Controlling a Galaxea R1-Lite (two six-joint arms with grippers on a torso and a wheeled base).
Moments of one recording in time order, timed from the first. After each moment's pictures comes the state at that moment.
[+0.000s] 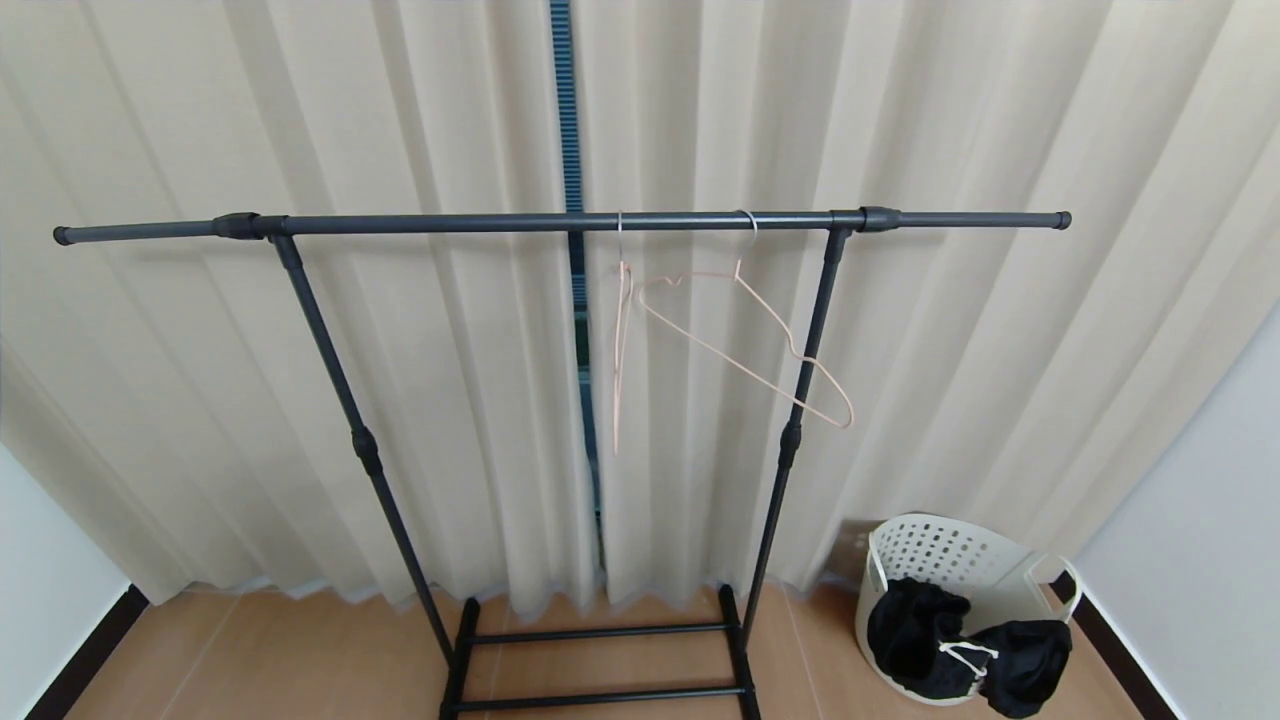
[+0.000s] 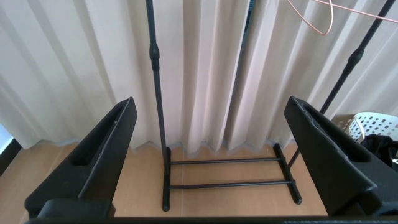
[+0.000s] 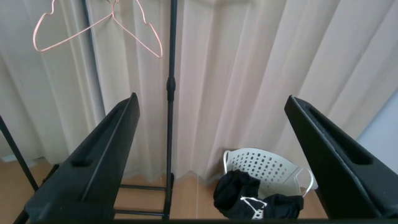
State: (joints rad) left arm 0.00 0.01 -0.01 0.02 0.00 0.00; right arm 0.00 0.01 0.00 -0.11 0.04 -0.04
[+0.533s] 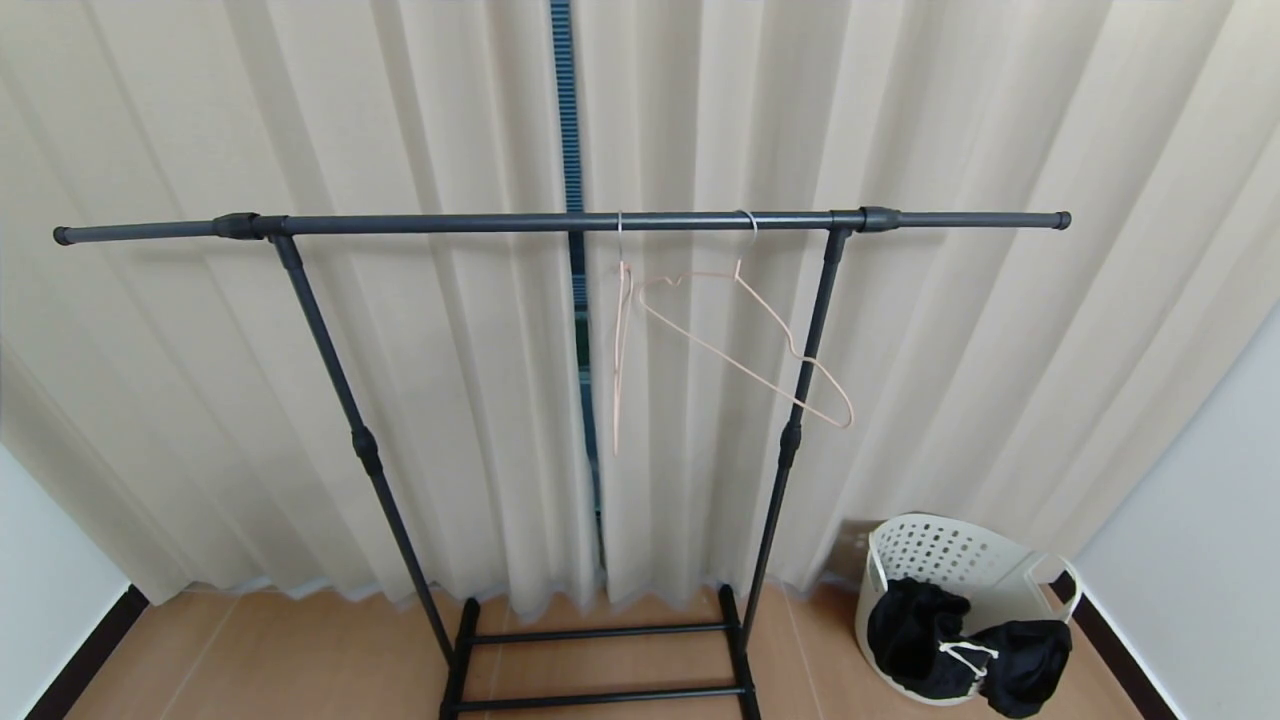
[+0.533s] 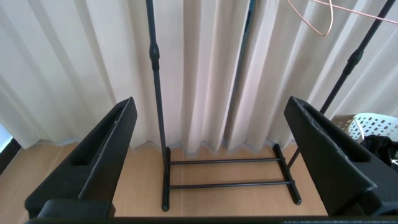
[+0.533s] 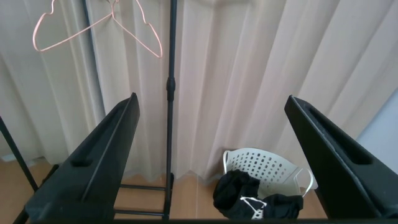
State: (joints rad) left arm 0.00 0.01 -0.01 0.02 0.01 -0.01; right arm 0.00 0.01 0.00 -0.11 0.04 -0.04
